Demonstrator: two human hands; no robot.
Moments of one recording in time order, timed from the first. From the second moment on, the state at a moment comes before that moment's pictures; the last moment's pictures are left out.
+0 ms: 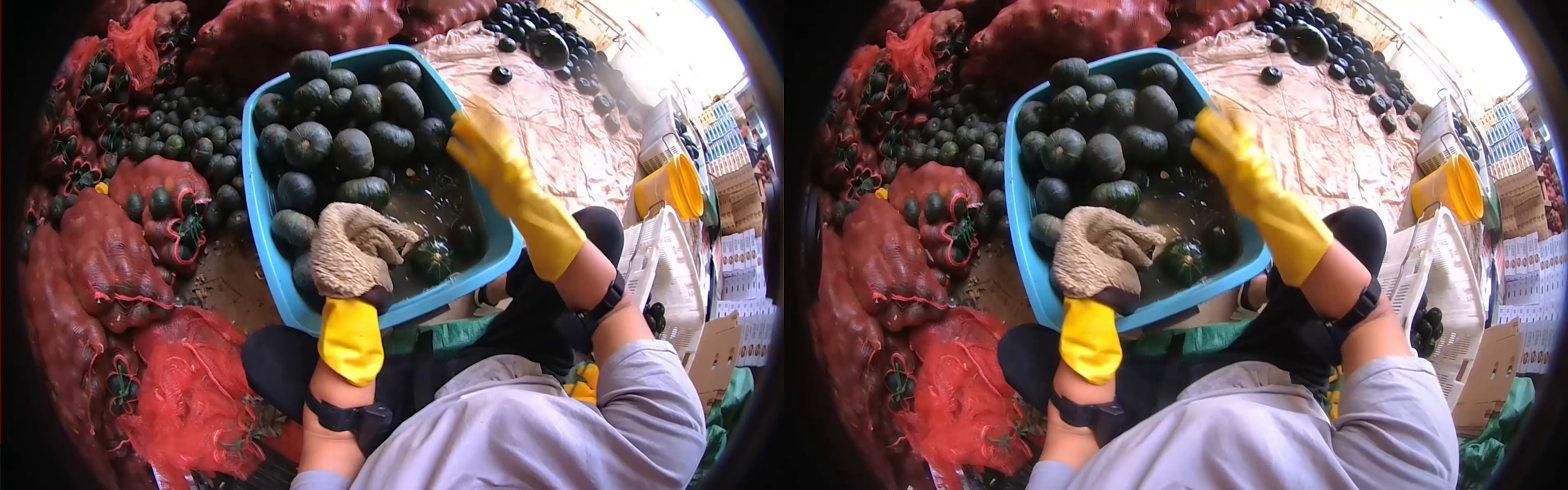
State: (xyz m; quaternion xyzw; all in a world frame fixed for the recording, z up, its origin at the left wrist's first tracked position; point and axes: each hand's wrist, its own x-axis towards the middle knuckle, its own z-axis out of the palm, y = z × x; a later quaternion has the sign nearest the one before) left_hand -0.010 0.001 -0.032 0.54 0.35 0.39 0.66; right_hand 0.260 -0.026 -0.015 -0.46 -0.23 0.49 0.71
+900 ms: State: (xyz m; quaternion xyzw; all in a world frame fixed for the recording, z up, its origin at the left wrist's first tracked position) left_hand -0.390 0.335 0.468 0.81 -0.04 0.28 0.51; right_hand 0.159 -0.062 -0.044 -0.52 -0.70 0.19 0.44
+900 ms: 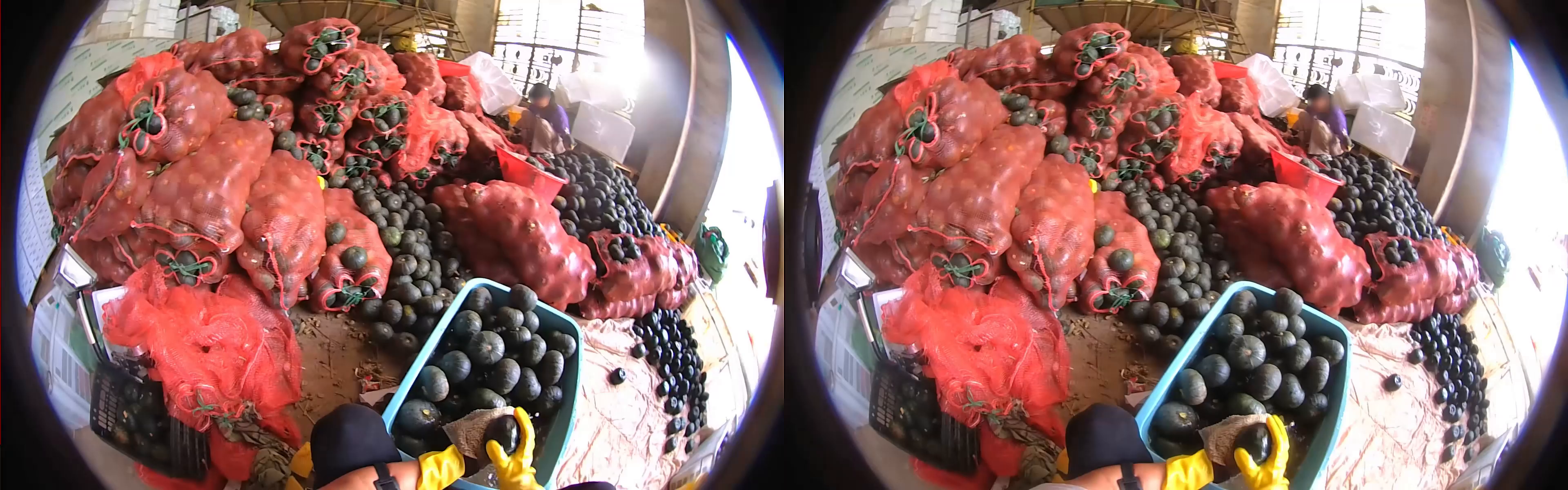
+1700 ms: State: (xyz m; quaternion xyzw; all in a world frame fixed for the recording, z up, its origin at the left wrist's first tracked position) left_hand -0.423 0.347 0.521 0.90 0.00 0.20 0.40; right_hand 0.122 -0.052 -0.029 -0.61 -0.68 0.01 0.41
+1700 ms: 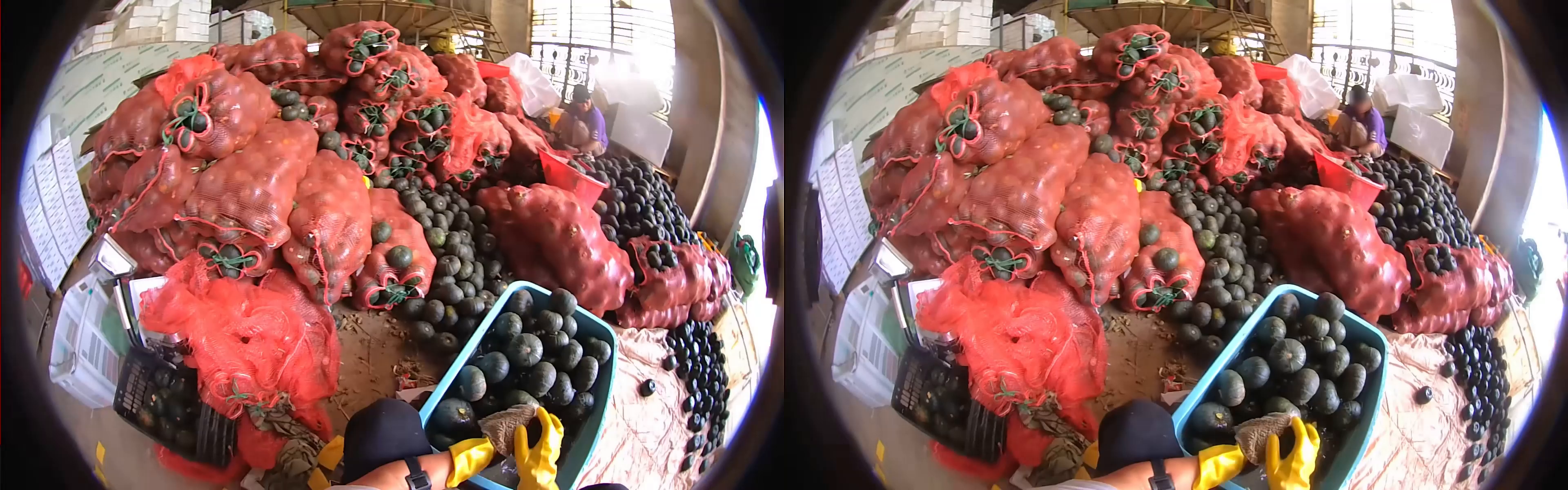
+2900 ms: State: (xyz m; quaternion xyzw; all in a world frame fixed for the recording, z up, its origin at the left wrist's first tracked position) left_hand -0.028 0.037 -0.033 0.76 0.33 0.30 0.47; right_hand 0.146 -0.048 -0.010 -0.63 -0.65 0.23 0.36
